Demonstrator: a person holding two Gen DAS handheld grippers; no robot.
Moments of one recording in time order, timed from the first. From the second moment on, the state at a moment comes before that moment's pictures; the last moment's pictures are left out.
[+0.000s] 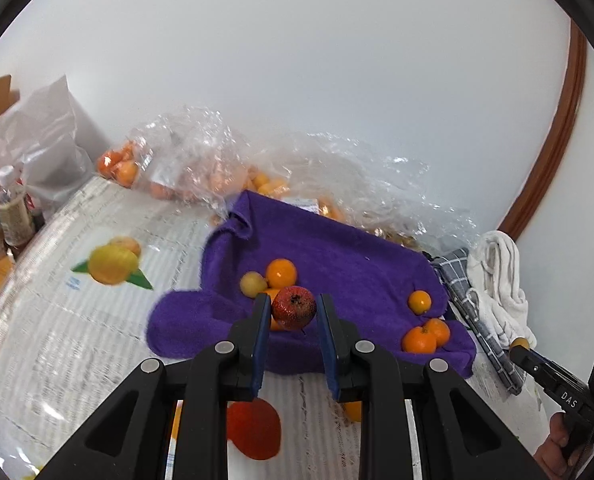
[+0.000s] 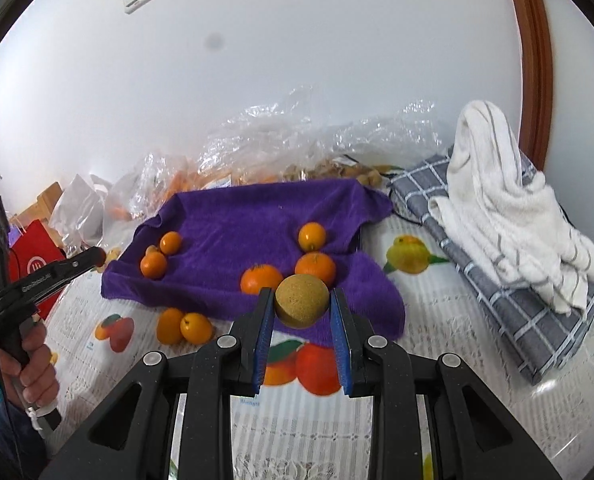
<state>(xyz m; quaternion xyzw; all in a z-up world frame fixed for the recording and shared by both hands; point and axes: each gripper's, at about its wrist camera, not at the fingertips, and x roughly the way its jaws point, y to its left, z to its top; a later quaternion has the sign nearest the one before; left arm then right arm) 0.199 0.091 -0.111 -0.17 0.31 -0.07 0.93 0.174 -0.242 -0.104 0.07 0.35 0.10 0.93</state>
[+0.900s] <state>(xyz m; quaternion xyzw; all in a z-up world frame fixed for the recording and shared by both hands) 0.252 0.118 -0.093 -0.13 0.35 -0.03 0.93 0.277 -0.230 -0.110 0.08 0.38 0.11 0.92</state>
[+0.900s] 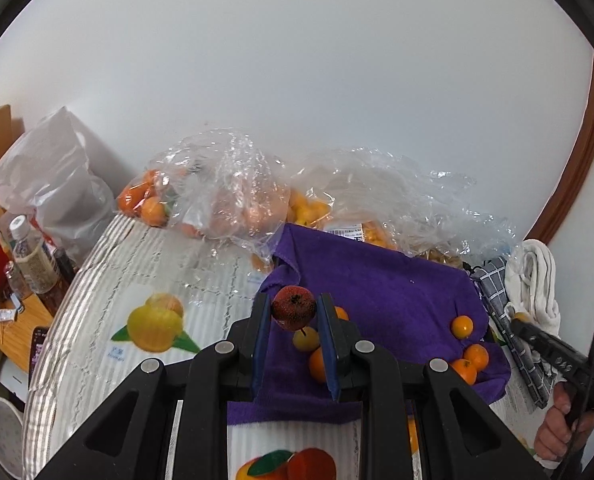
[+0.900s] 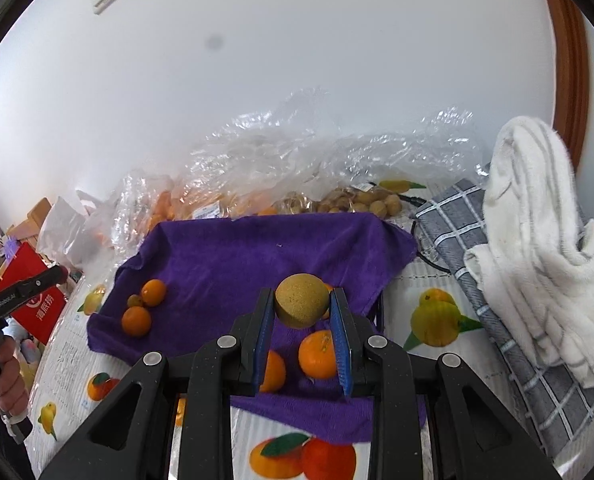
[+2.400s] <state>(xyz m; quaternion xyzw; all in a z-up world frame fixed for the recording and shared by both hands) 0.307 0.021 -0.147 -0.03 0.46 -0.09 0.88 0.258 -0.213 -0.133 0.00 0.41 0.05 0.91</state>
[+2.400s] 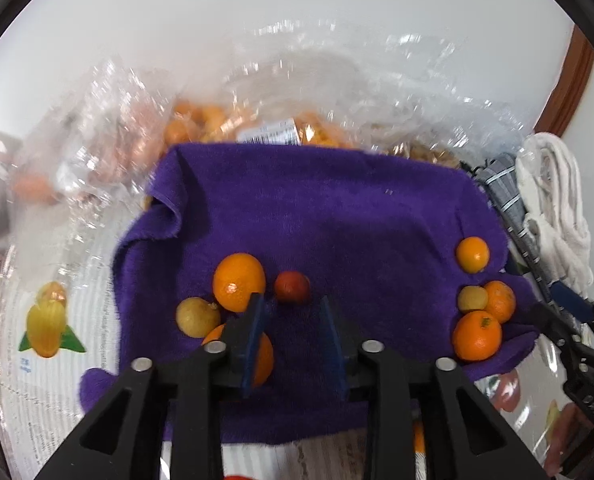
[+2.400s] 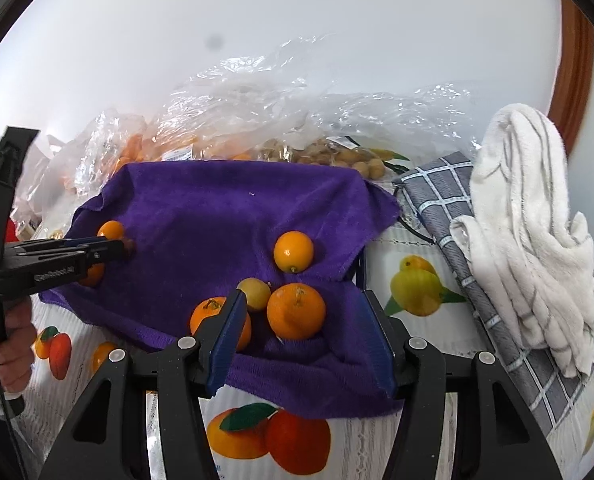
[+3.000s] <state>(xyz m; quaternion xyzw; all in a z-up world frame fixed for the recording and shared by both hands) 0.214 0.114 -0.136 -0.06 0.42 -0.03 0.91 0.217 -0.183 -0.143 0.03 0.45 0.06 0.89</state>
